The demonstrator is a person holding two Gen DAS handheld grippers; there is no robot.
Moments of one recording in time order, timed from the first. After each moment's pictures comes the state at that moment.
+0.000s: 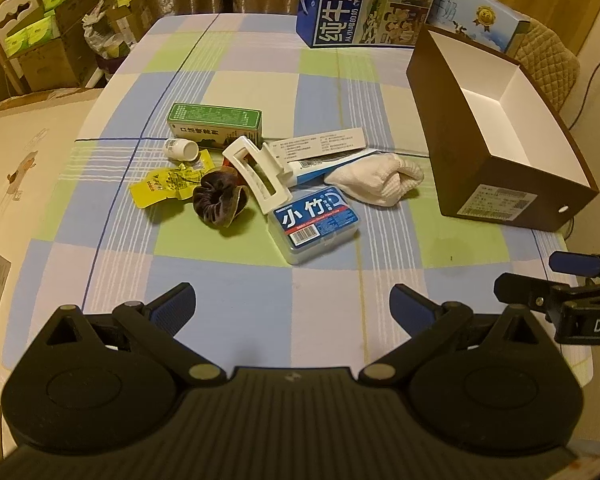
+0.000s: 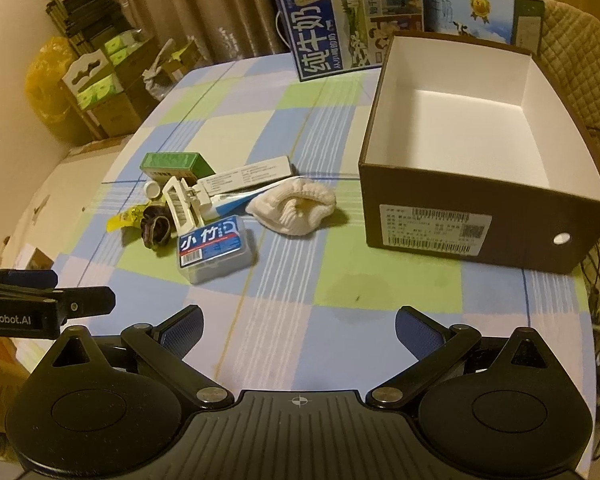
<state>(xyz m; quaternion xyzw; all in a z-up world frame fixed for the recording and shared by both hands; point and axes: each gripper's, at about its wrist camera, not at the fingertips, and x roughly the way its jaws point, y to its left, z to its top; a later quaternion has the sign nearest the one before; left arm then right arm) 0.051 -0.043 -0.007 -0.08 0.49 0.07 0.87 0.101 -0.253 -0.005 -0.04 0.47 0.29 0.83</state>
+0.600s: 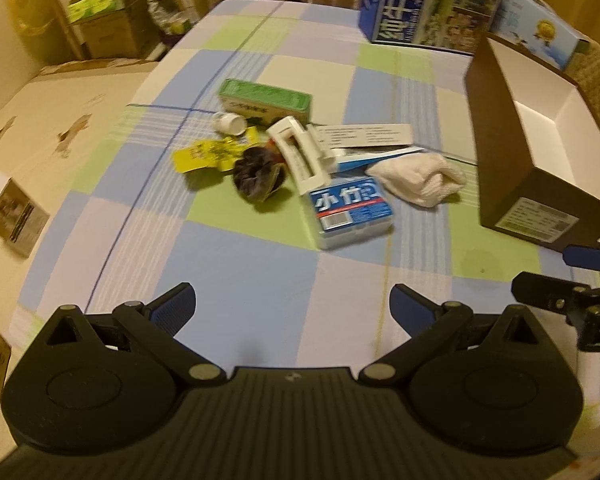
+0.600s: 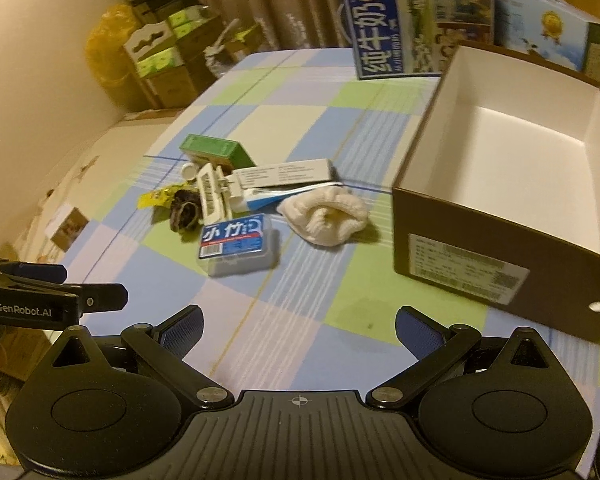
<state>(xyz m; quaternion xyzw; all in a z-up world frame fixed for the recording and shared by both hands) 0.042 -0.056 -0.015 -0.11 0.49 0.18 0.84 0.132 -0.250 -0.016 -0.06 0.46 0.40 0.79</state>
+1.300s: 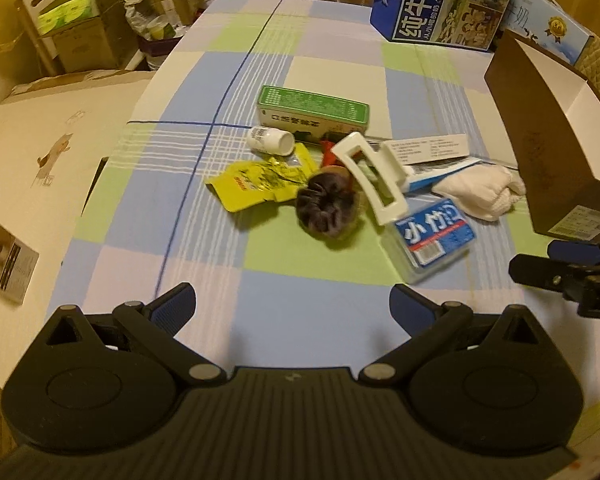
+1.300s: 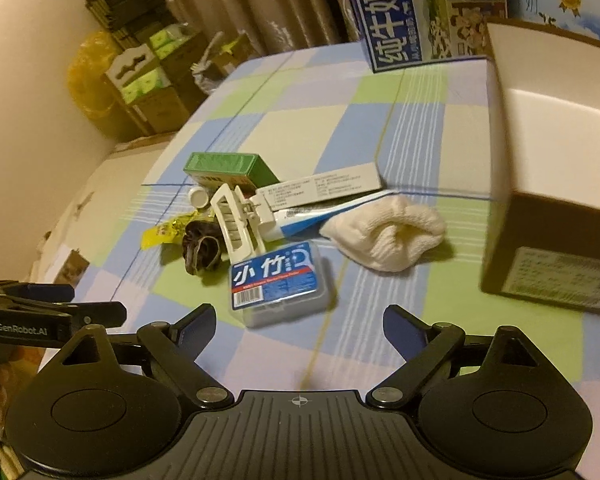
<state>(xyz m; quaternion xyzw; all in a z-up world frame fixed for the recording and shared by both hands) 0.065 0.051 -0.046 -0.08 0.50 0.12 0.85 0.137 -0.163 -0.054 -0.01 0.47 0.36 0.80</state>
